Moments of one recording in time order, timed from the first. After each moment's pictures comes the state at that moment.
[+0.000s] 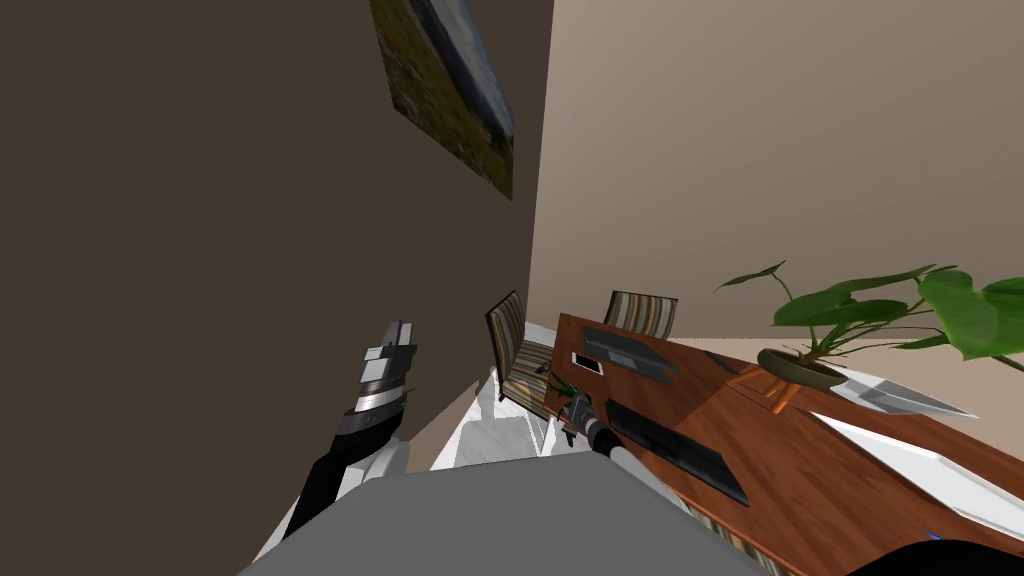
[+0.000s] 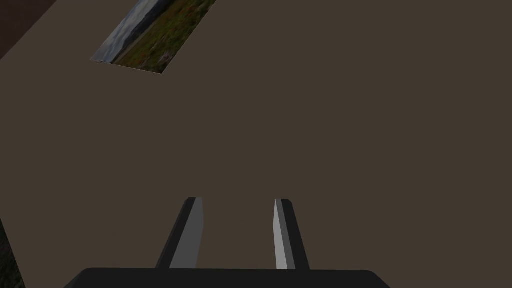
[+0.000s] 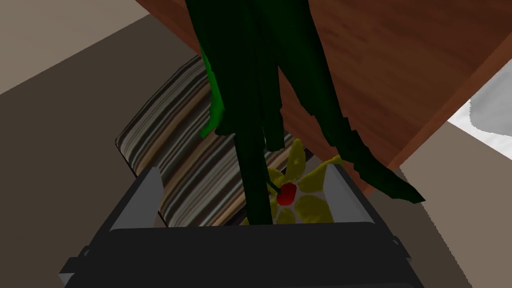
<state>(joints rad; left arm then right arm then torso) 0.51 0.04 -0.06 -2.23 0.12 -0.57 -0.15 0.35 -0.62 0.40 -1.52 1.47 0.17 0.61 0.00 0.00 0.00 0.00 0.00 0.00</state>
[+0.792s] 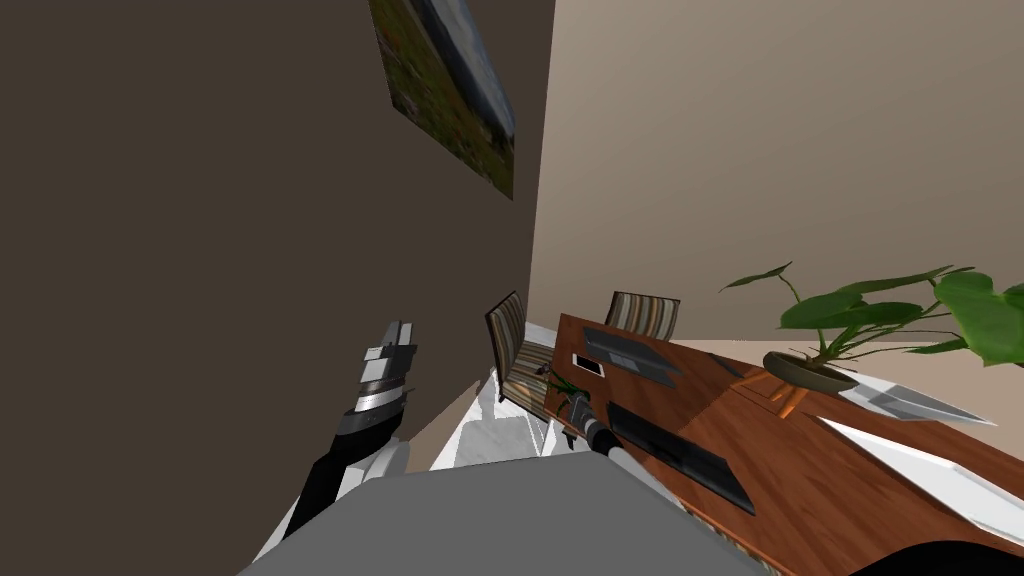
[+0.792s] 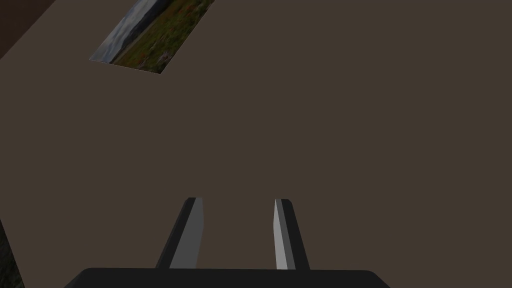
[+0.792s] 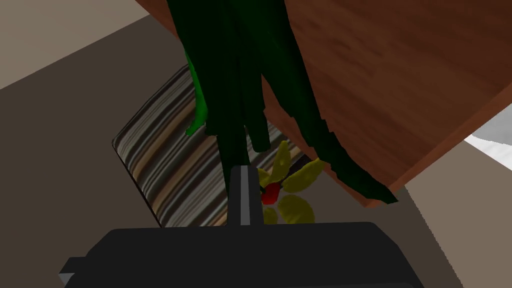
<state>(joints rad) 0.51 0.04 -0.06 -2.23 0.12 -0.57 -0.15 0.34 -0.61 0.41 -1.49 1.49 0.18 0.61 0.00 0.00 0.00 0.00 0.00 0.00</state>
